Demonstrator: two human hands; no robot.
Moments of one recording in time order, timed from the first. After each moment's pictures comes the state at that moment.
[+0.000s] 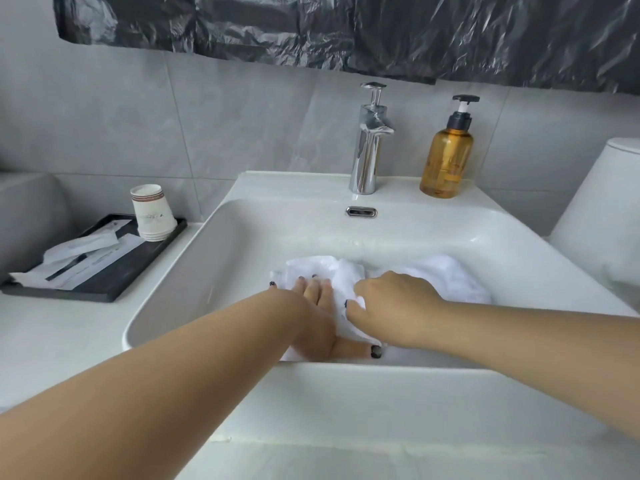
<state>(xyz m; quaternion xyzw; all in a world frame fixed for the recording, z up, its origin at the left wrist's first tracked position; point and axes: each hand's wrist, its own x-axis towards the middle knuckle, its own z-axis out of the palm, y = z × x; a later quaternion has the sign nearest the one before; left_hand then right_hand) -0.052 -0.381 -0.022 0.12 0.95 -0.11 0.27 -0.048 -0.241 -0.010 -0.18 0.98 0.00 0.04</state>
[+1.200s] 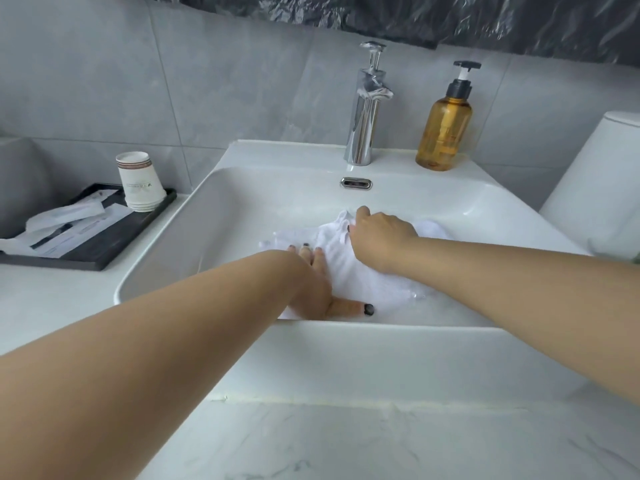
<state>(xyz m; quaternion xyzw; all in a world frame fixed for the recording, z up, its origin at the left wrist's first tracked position) -0.047 -0.378 -0.012 0.11 0.95 -0.11 0.28 -0.115 -0.241 -0.025 -0.08 1.00 -0.01 -0.01</state>
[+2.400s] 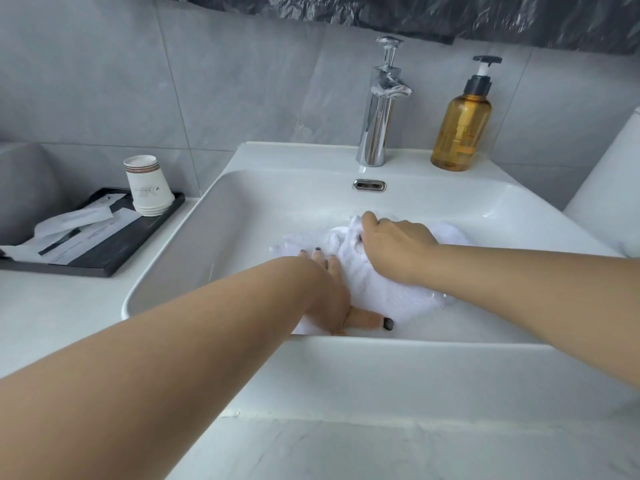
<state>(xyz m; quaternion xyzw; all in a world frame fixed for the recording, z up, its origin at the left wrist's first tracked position) -0.054 -0.377 -0.020 0.14 0.94 -0.14 0.27 -0.115 -0.237 -0.031 -0.14 0.99 0.06 -0.04</state>
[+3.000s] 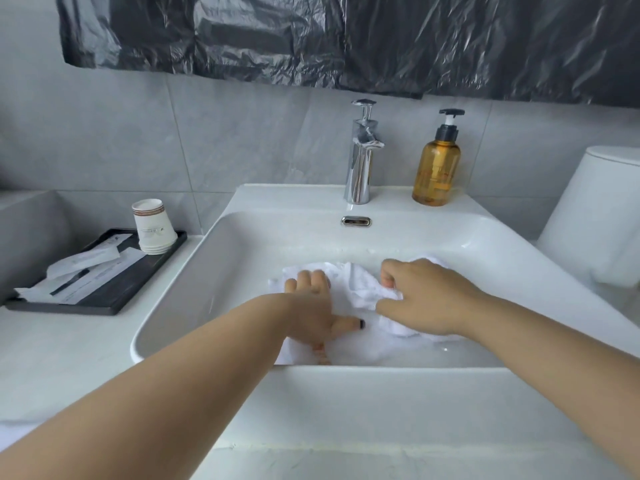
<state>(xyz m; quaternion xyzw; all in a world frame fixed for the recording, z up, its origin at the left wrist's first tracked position) -0.065 -0.386 -0.023 0.11 0.98 0.09 0.15 -0.049 -0.198 0.004 -0.15 0.98 -0.09 -0.01</state>
